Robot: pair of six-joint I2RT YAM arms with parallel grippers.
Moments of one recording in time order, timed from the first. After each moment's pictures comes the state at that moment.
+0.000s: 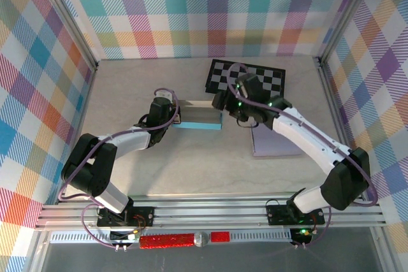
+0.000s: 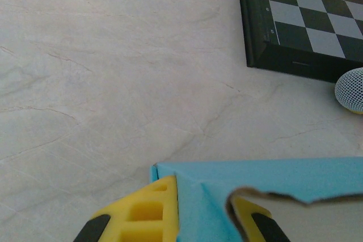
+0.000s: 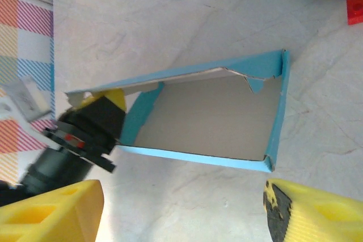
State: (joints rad) left arm -0.44 1.57 0.77 0.26 -0.16 -0.31; right arm 0.60 1.46 1.32 -0.62 -0.13 0.90
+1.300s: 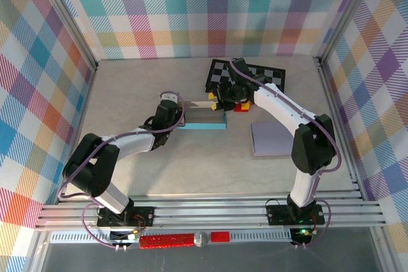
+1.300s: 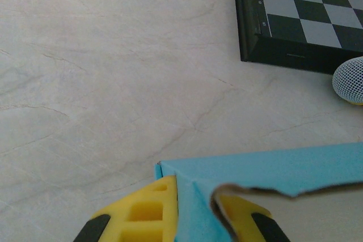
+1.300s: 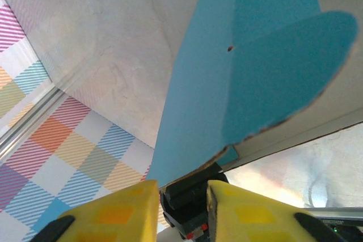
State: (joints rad) left arm -0.51 1.58 0.77 0.26 -0.26 -0.31; right arm 0.53 1.82 1.58 -0.68 -0.42 1.78
